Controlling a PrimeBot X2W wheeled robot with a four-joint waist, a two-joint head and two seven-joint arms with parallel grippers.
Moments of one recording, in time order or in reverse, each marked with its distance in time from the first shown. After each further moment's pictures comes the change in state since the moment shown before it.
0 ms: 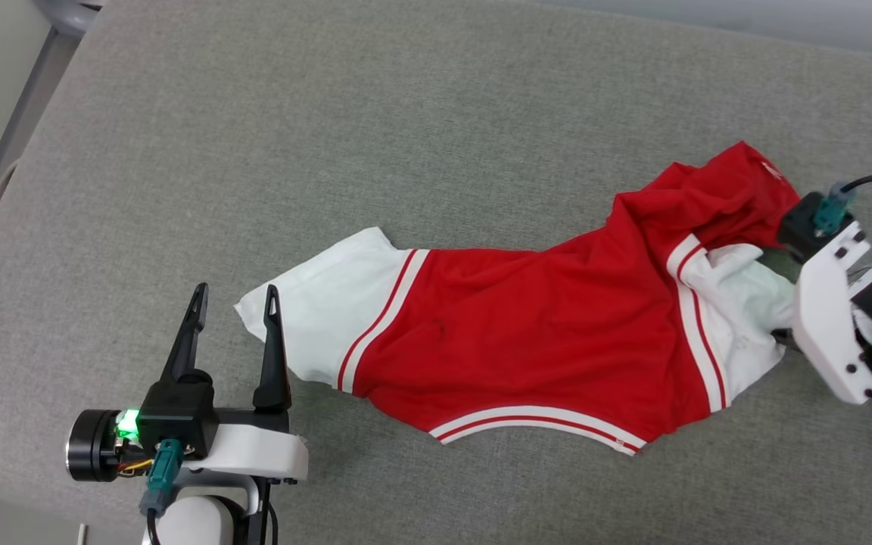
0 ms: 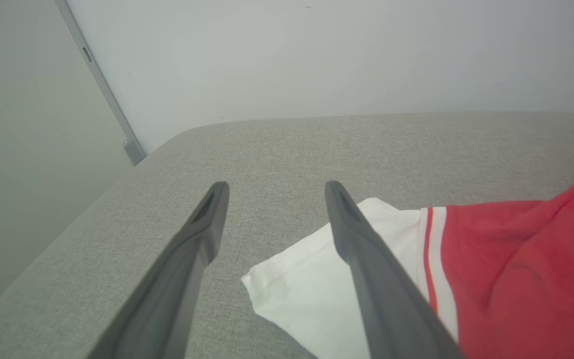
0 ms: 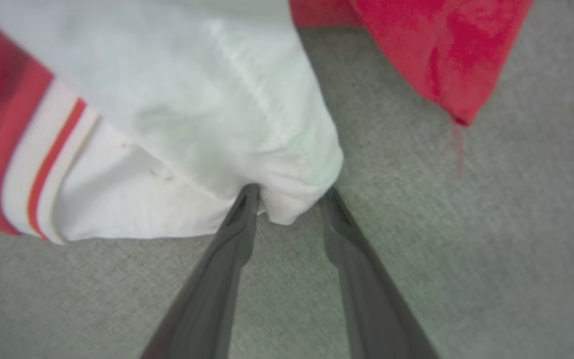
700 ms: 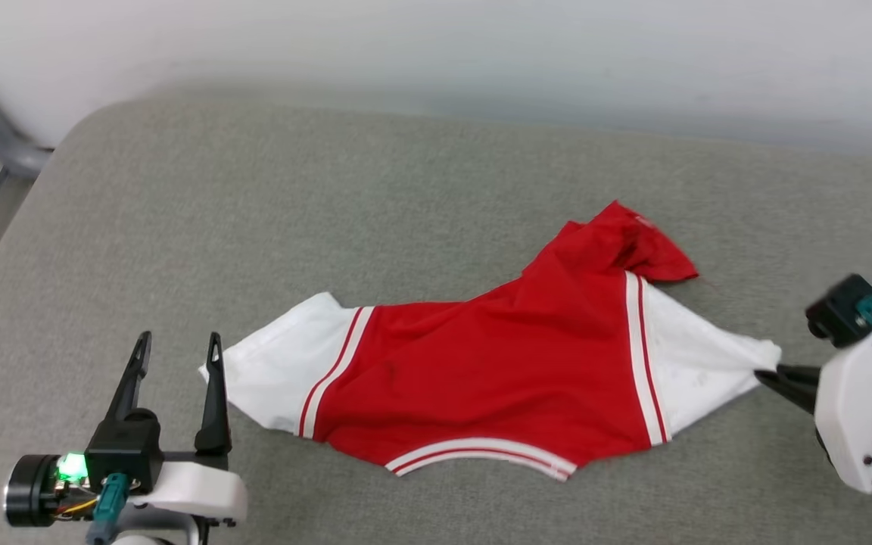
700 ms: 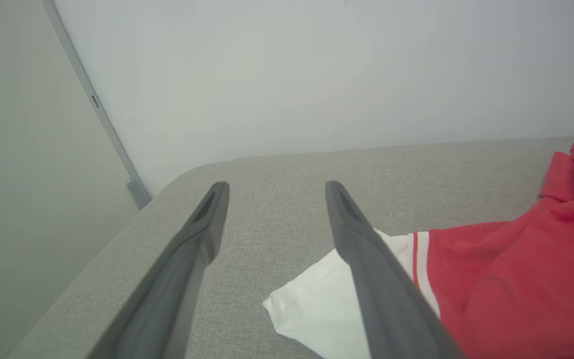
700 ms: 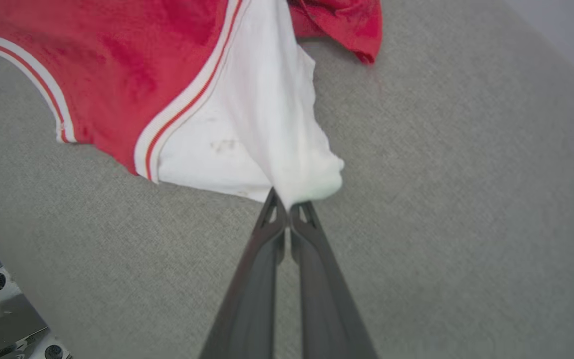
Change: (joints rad) left arm 0.079 0.075 0.078 0.030 -0.004 -0.021 0.000; right arm 0.254 -0.078 -0.121 -0.143 0.010 0.003 -0.425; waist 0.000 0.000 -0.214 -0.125
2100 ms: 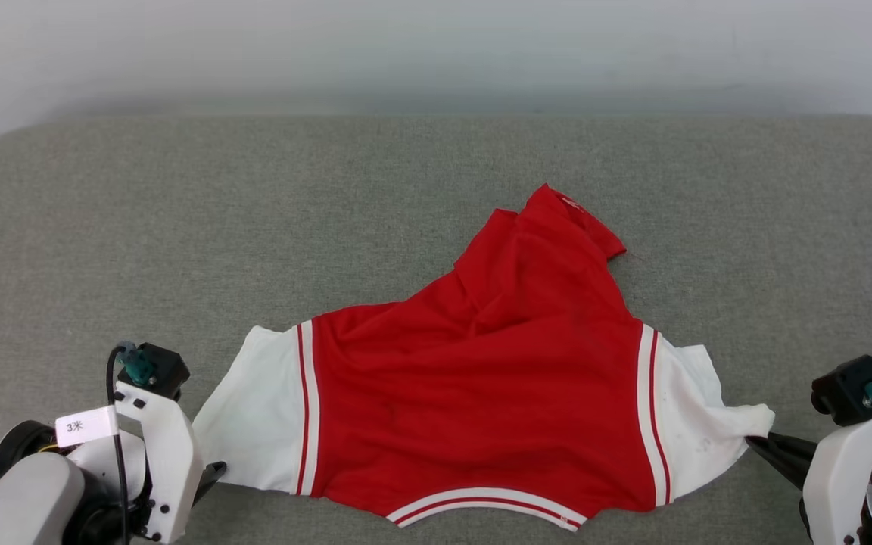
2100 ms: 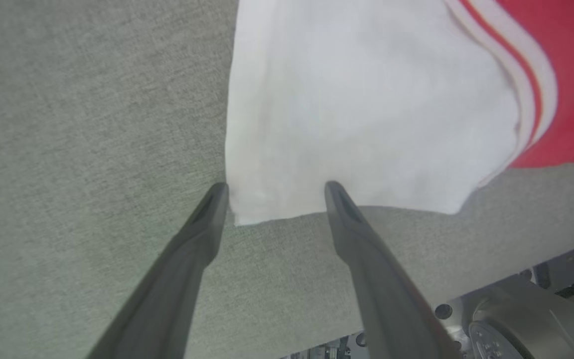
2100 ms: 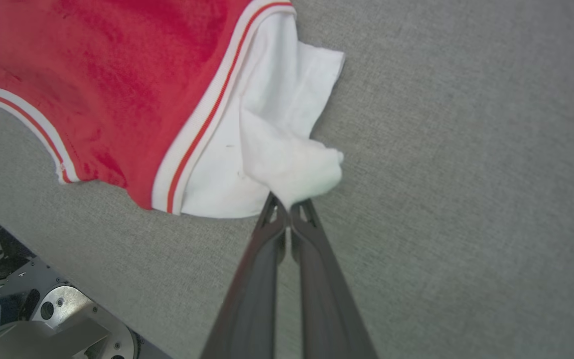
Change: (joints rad) left arm -0.244 0.538 -0.471 0.120 -0.676 -0.170 1.014; right arm 0.583 0.189 -0.667 -0.194 -0.258 0.000 0.156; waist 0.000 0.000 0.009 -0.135
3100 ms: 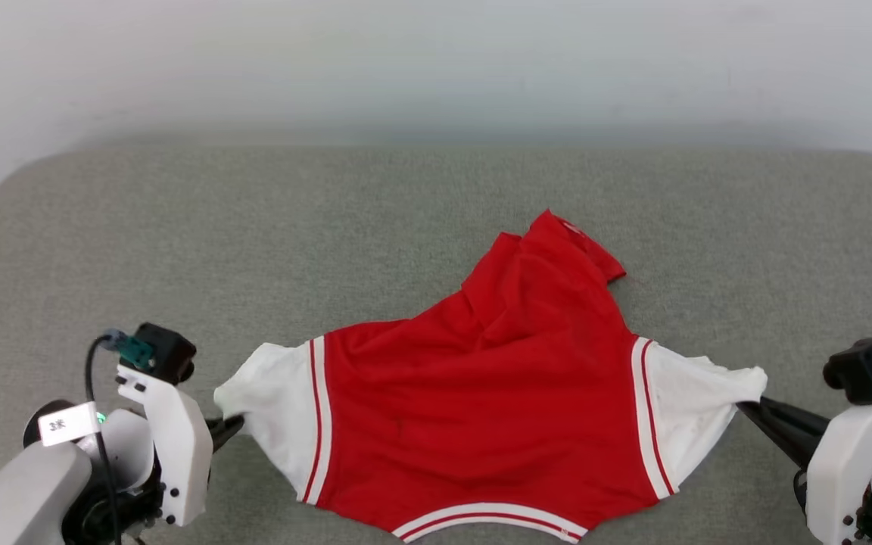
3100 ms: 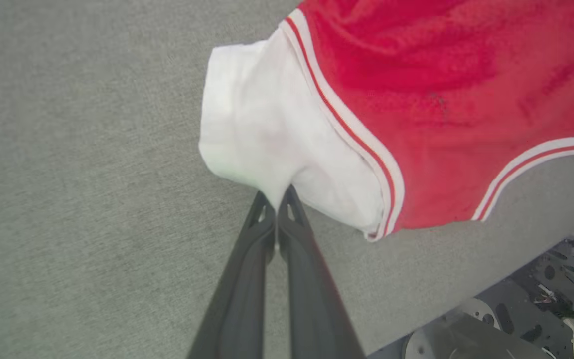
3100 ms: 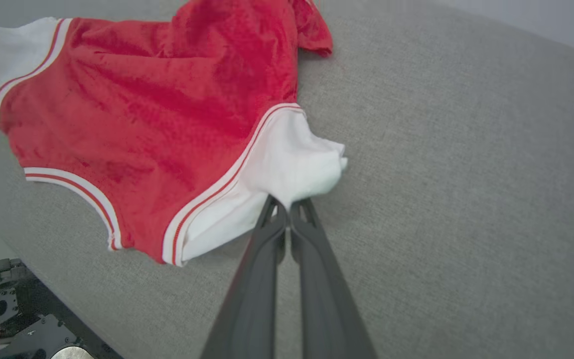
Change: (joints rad) left arm -0.105 0.069 -0.209 0.034 -0.222 0.000 -0.246; right arm 0.003 0.039 -0.057 -0.056 0.012 0.000 -0.063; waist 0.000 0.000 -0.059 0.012
